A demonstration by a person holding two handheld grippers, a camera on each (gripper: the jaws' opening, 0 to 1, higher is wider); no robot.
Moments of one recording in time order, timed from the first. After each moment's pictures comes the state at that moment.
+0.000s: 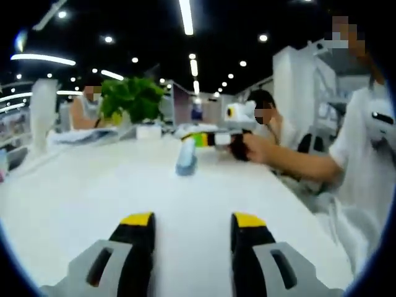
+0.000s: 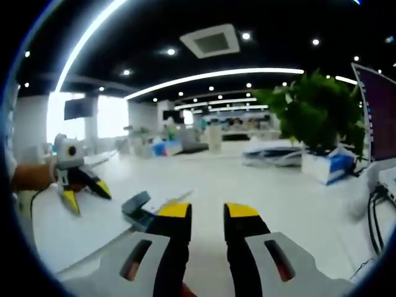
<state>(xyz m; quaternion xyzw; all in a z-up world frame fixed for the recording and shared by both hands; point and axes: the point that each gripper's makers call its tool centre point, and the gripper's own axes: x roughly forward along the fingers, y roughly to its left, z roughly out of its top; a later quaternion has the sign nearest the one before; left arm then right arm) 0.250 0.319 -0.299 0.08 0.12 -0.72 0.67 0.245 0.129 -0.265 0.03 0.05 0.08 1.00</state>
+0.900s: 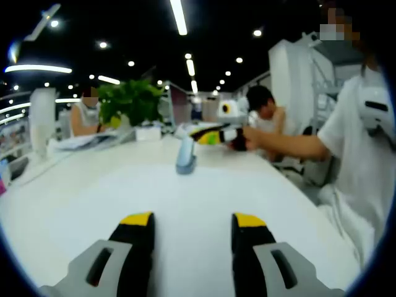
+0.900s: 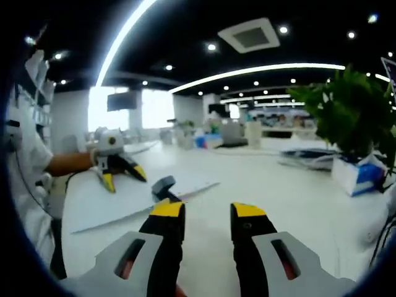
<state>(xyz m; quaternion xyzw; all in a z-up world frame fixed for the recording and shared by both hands) 0.250 0.319 -0.301 0.10 0.10 -0.72 0.68 0.221 0.150 -0.271 -0.01 0.08 0.28 0.96</state>
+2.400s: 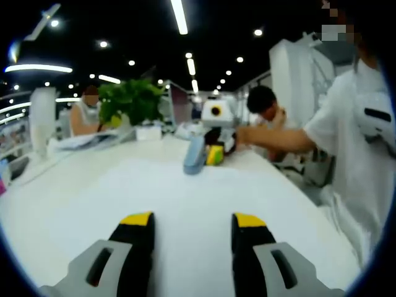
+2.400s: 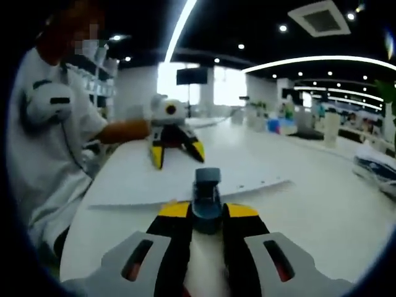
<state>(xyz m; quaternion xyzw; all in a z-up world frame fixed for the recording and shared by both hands) 0.248 0.318 -0.304 0.10 0.10 -0.72 0.68 0.215 0.216 -0.298 -0.08 0.12 0.49 0.86</state>
